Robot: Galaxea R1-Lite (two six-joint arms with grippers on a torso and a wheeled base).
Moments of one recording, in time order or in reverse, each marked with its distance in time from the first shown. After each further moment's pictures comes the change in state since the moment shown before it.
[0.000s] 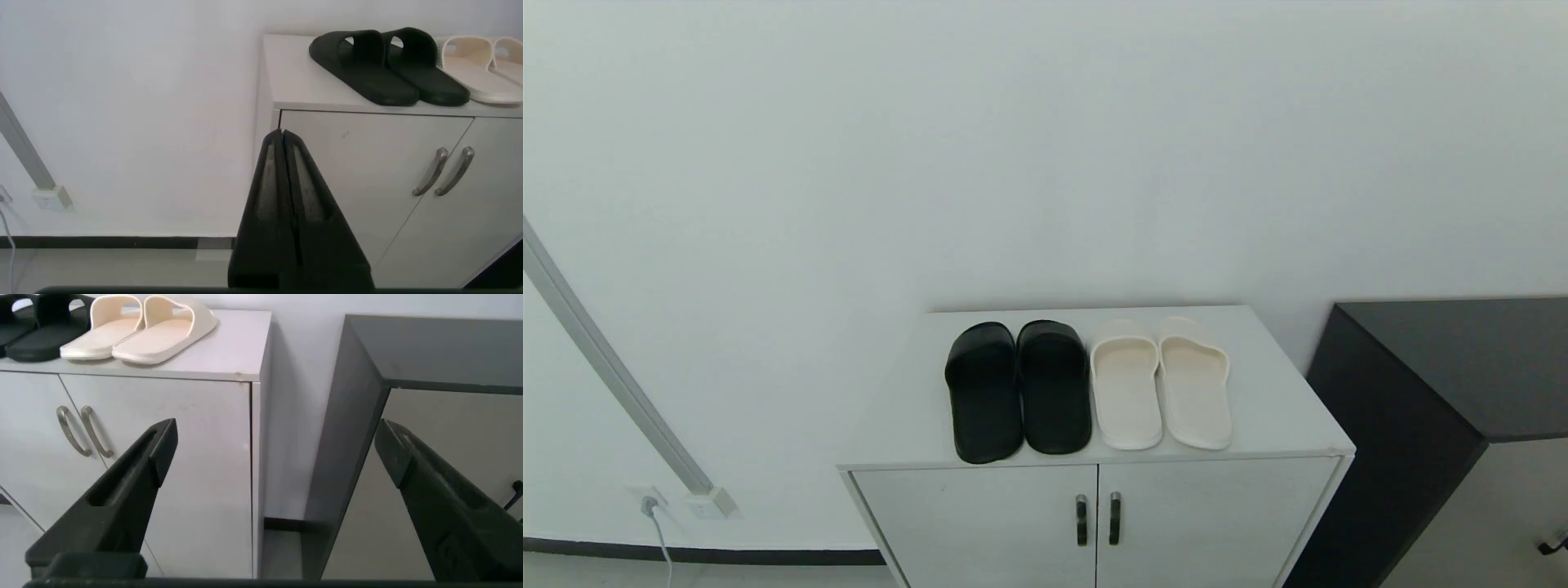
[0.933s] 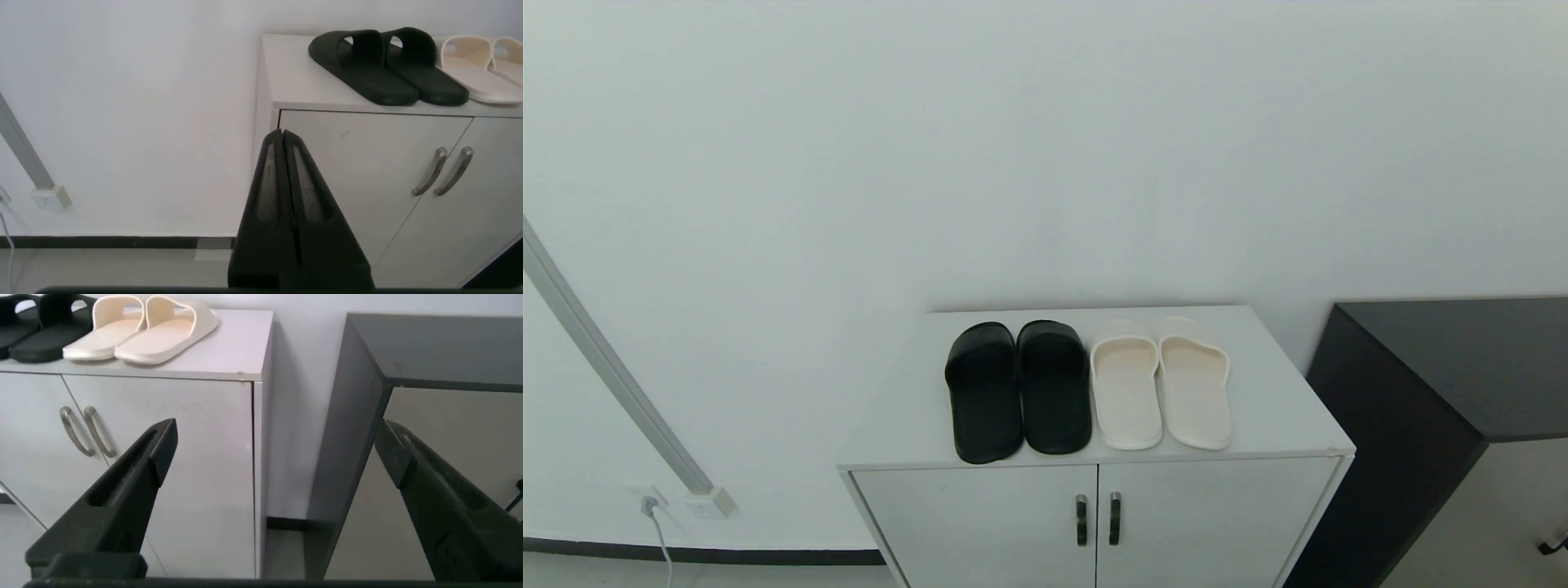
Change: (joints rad) left arm 0.000 0.000 0.000 0.000 -0.002 -0.001; right arm 0.000 0.001 -0.006 0.002 0.003 0.009
